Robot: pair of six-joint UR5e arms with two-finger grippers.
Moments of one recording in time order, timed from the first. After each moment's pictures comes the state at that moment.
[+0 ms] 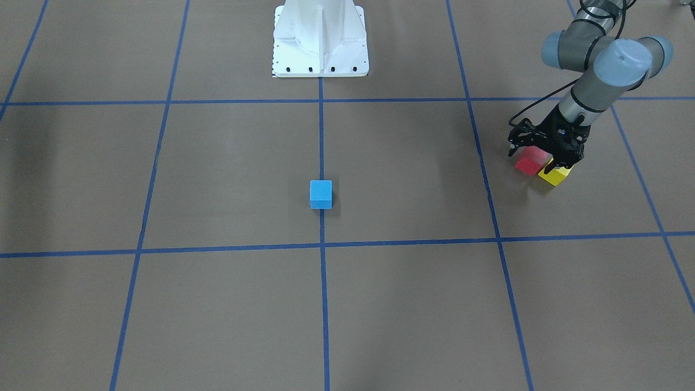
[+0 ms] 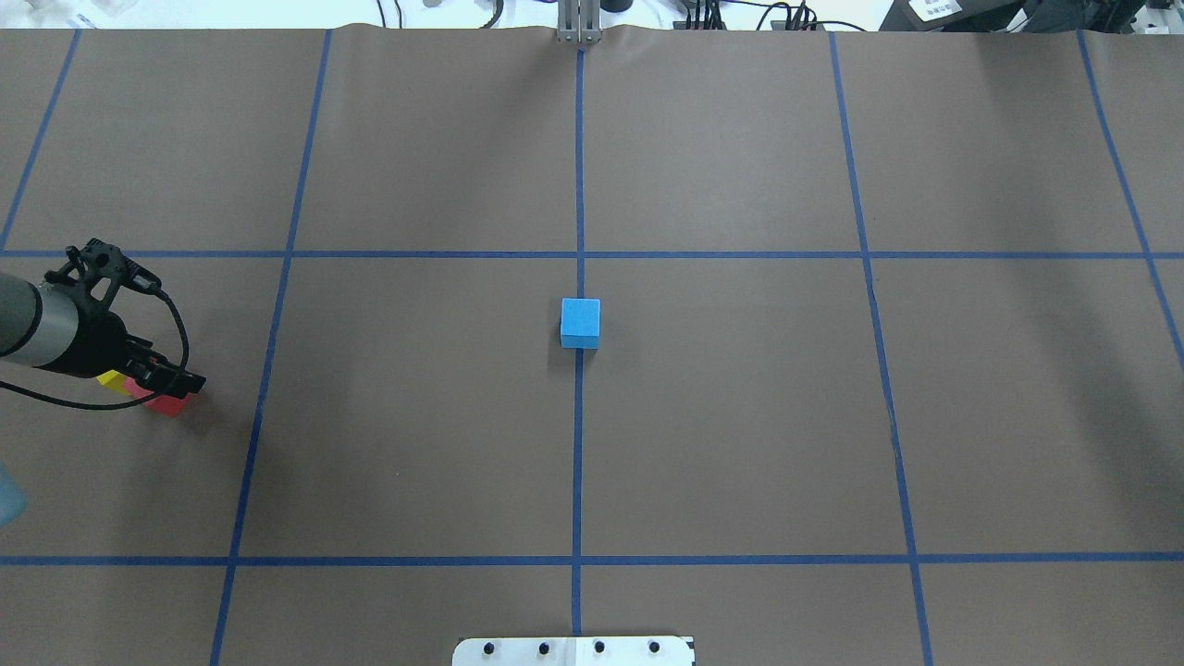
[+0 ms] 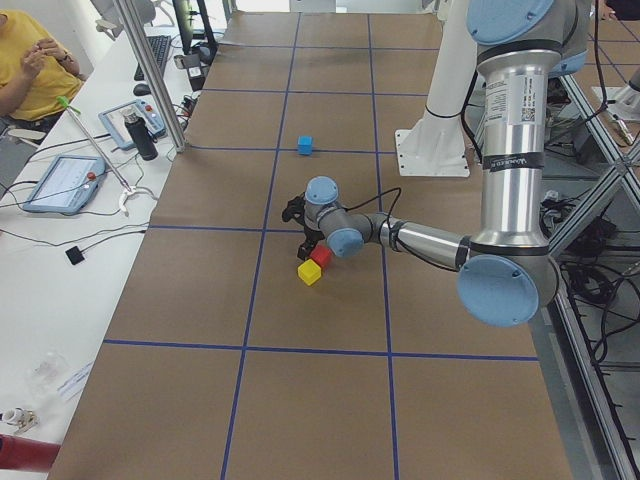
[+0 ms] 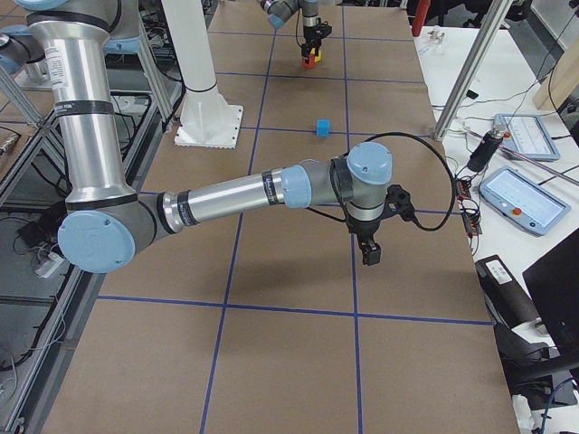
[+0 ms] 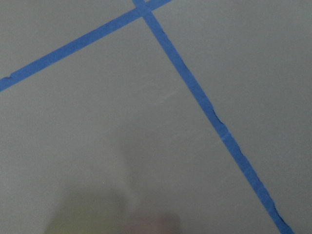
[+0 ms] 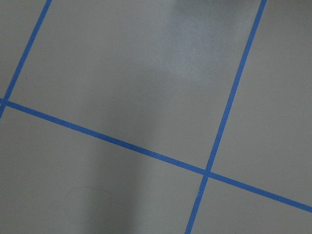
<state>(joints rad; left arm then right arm) -0.80 -1.52 -1.73 -2.26 -2.08 -0.50 1.55 -1.44 1.73 -1.66 2.34 -0.18</state>
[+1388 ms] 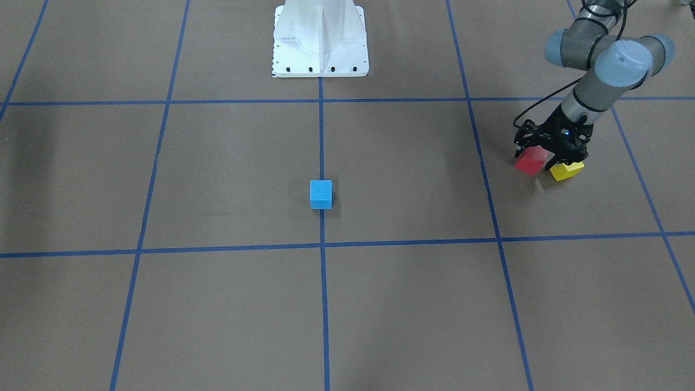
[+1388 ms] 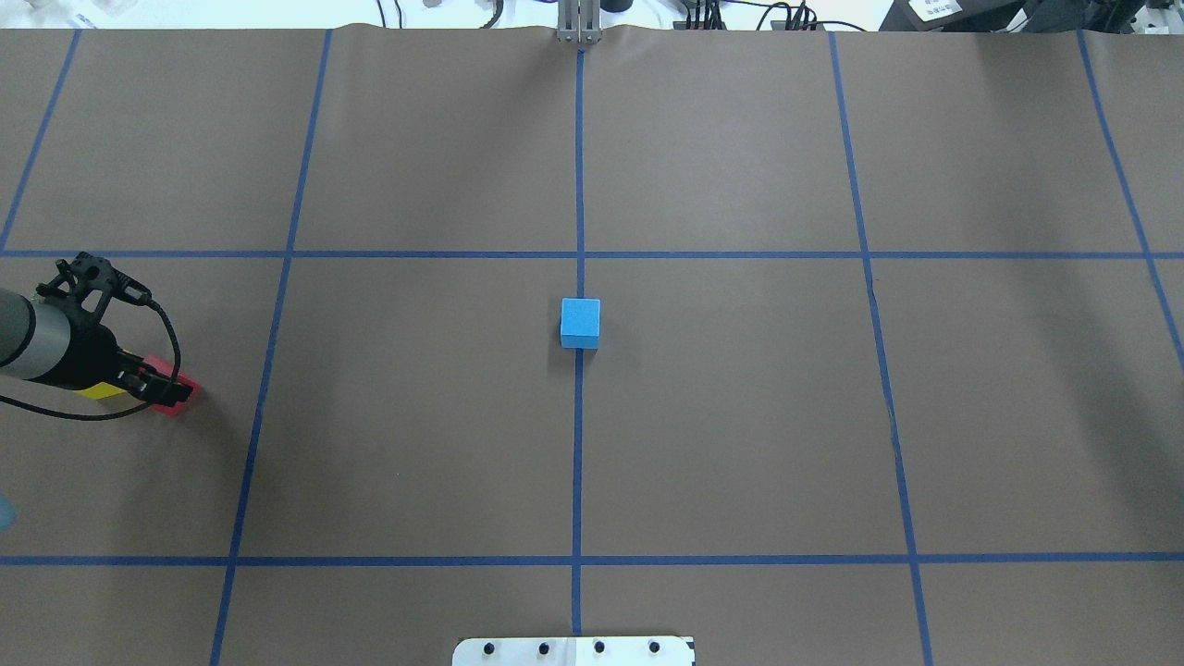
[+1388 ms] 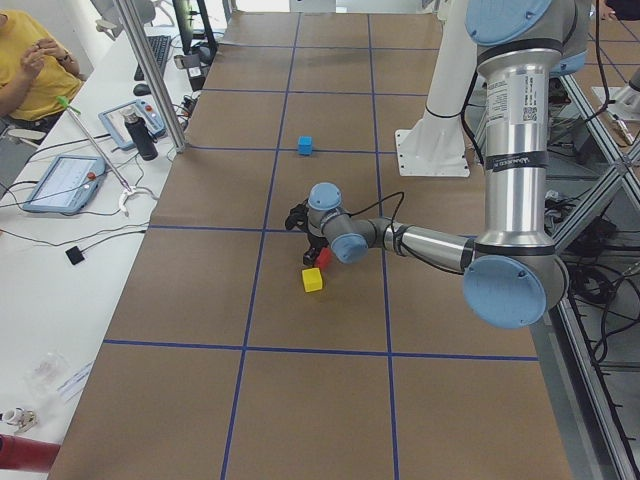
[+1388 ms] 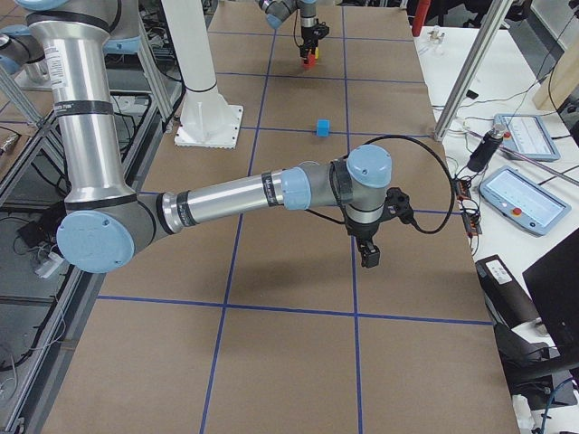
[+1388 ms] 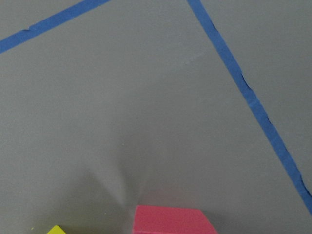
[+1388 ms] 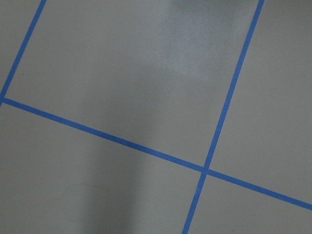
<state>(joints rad) -0.79 -1.50 -1.72 -2.25 -2.07 -0.54 1.55 -1.45 1.72 -1.66 2.34 -0.18</state>
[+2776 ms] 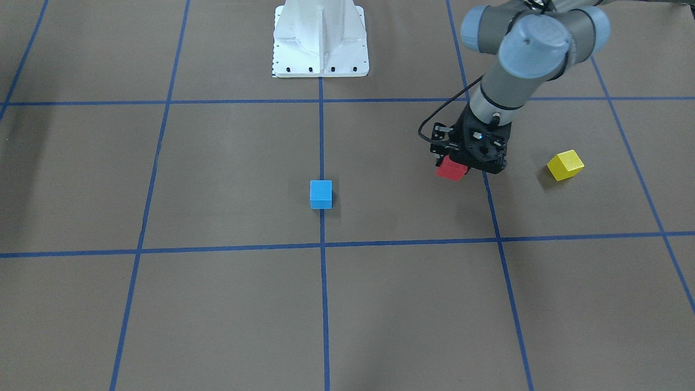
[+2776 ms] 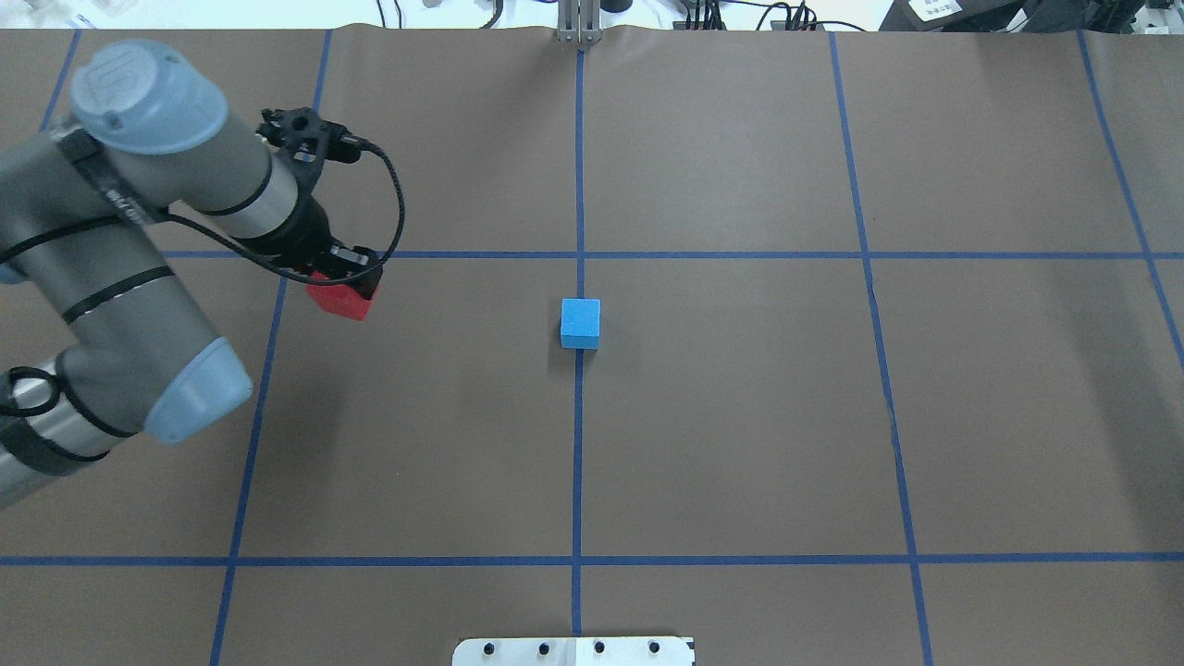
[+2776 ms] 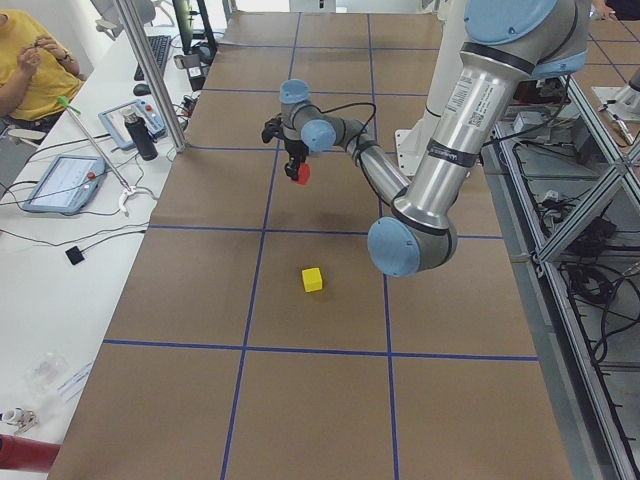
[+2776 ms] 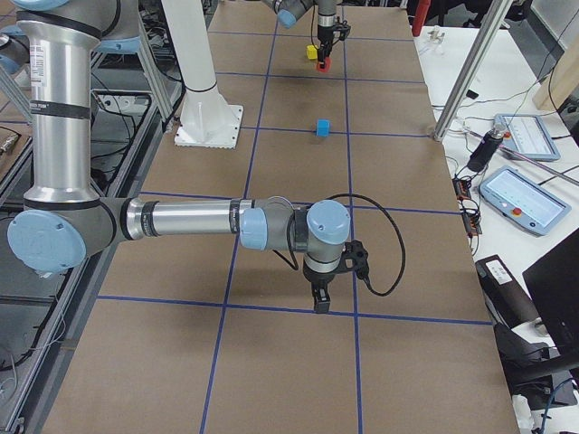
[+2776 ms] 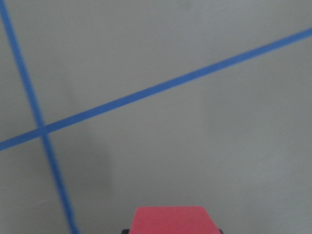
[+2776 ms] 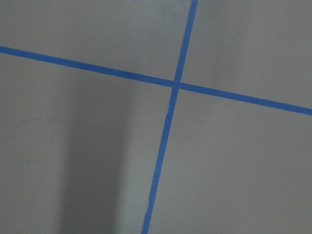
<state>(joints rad) -0.76 -2.10 -1.80 -1.55 -2.09 -0.75 1.56 -1.65 1.71 -1.64 2.30 -0.17</state>
